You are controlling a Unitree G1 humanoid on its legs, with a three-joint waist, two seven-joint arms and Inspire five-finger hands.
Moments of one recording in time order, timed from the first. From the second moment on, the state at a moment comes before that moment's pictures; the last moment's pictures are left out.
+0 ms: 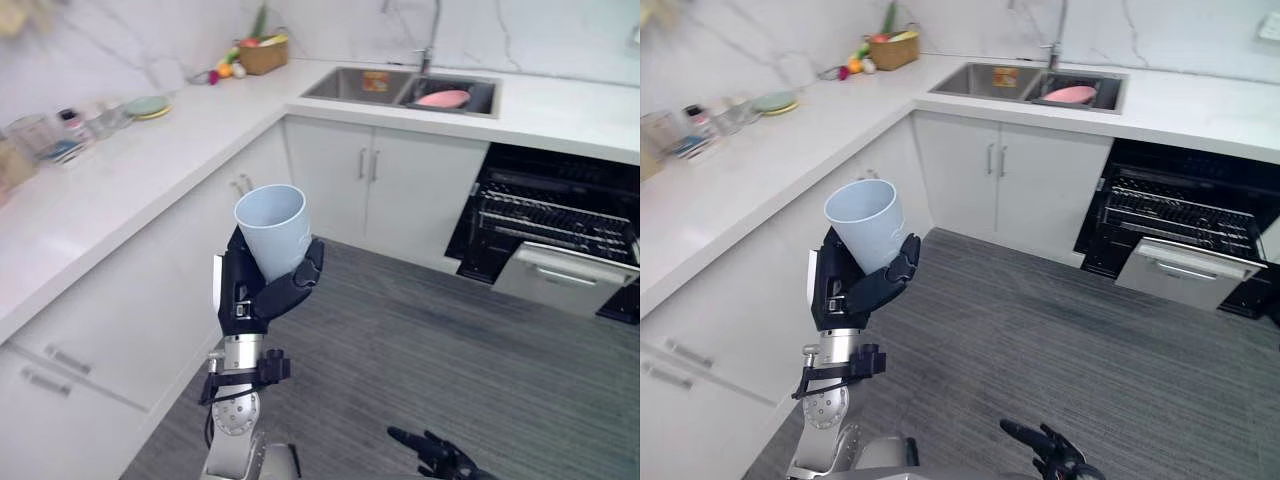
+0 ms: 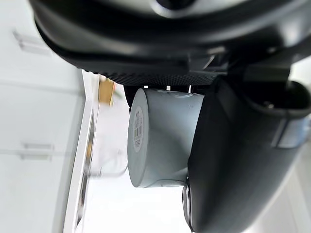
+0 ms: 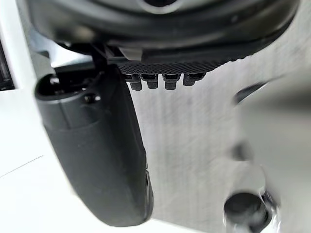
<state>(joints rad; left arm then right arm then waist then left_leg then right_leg) 0.19 0.00 -0.22 -0.12 -0.11 -0.54 0.16 0.10 -0.13 -0.19 0.94 0.29 0.13 0.20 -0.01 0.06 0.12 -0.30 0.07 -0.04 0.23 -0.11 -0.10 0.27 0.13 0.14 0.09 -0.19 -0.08</state>
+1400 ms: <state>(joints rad) 0.17 0.06 -0.36 -0.10 0.08 -0.60 0.34 0.14 -0.05 -0.19 0.46 0.26 -0.06 -0.45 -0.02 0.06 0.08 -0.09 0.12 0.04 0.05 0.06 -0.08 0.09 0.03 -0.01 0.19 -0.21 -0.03</state>
